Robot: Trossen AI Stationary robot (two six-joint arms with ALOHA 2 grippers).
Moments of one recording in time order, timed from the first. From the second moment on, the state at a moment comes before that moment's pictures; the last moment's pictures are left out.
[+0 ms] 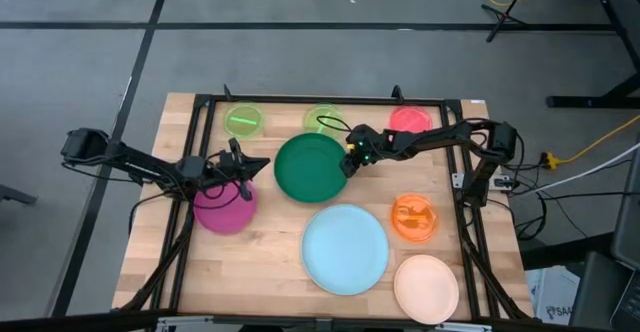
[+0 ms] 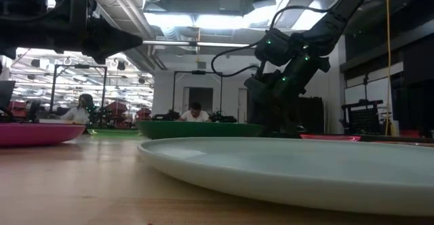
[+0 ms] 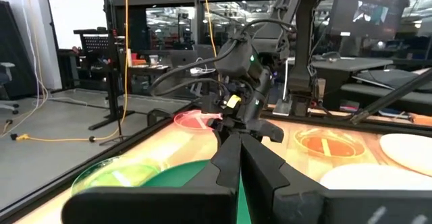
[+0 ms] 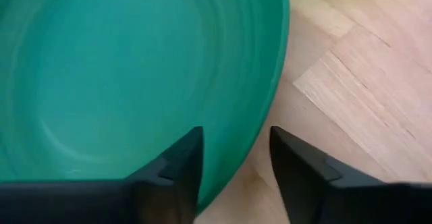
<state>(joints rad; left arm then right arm) -0.08 0.90 0.01 0.99 -0.45 0.01 -0.31 1.77 0.86 0.01 -0.07 0.49</state>
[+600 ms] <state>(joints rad) -0.08 0.94 0.01 0.99 -0.45 0.04 -0.32 1.76 0.86 0.07 0.05 0.43</state>
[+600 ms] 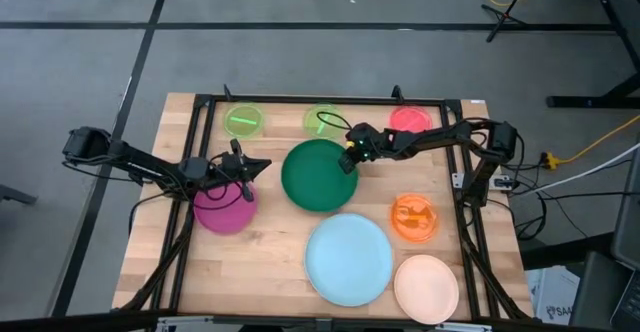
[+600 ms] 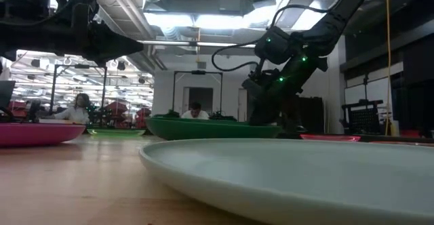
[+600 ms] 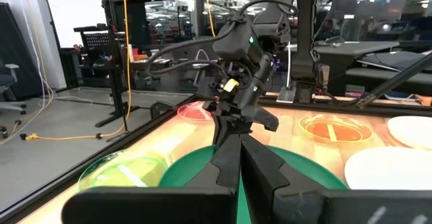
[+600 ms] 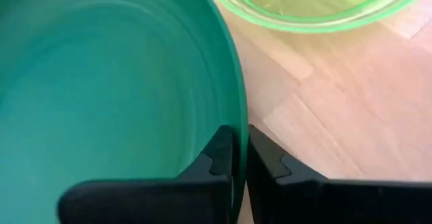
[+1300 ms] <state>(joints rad) -0.08 0.94 0.01 0.98 -0.43 0.04 -0.32 1.53 0.86 0.02 -0.07 0.36</state>
